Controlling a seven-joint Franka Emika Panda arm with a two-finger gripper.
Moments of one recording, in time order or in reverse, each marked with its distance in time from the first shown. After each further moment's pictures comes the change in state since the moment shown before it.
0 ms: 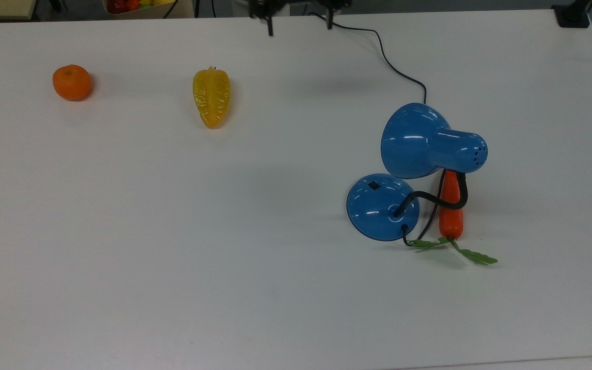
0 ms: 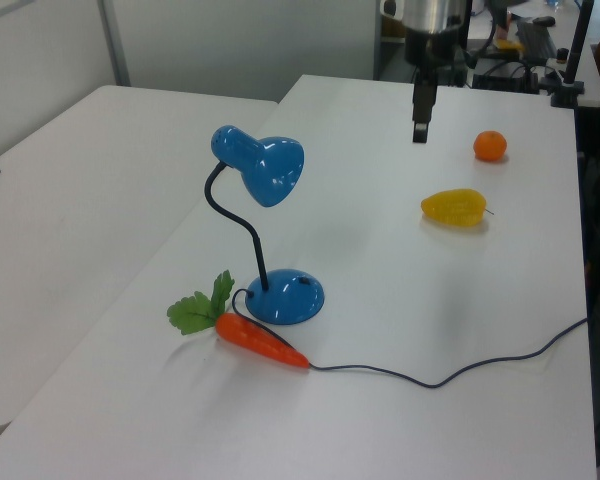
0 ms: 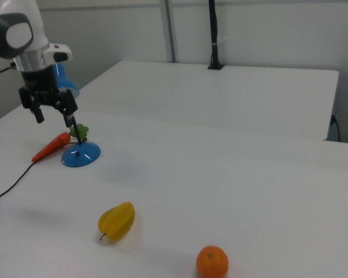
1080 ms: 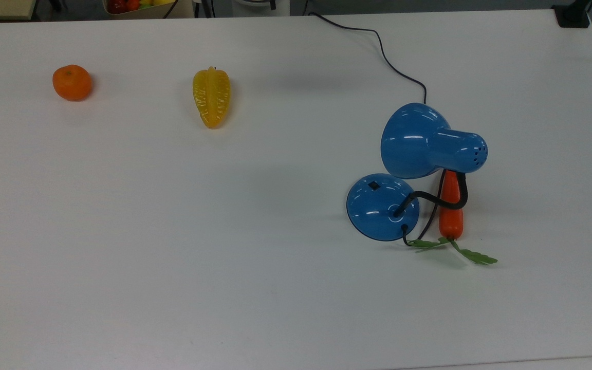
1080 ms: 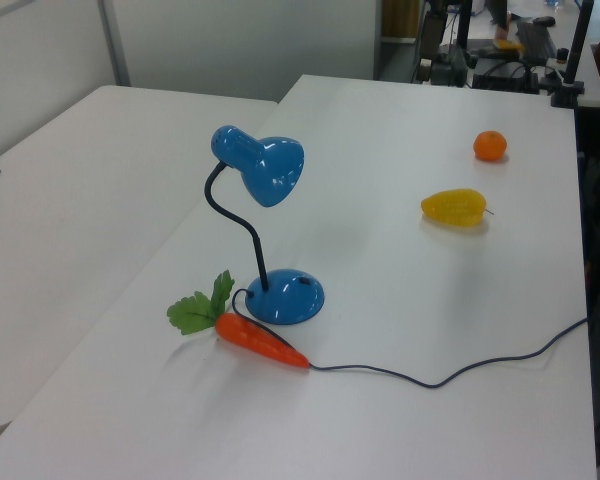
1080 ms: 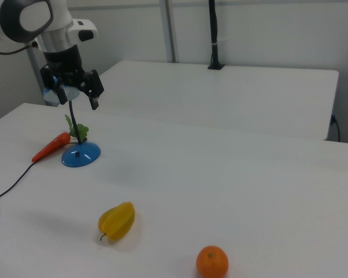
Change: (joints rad) arm -0.083 -0.031 -0.090 0.069 0.052 0.017 -0.163
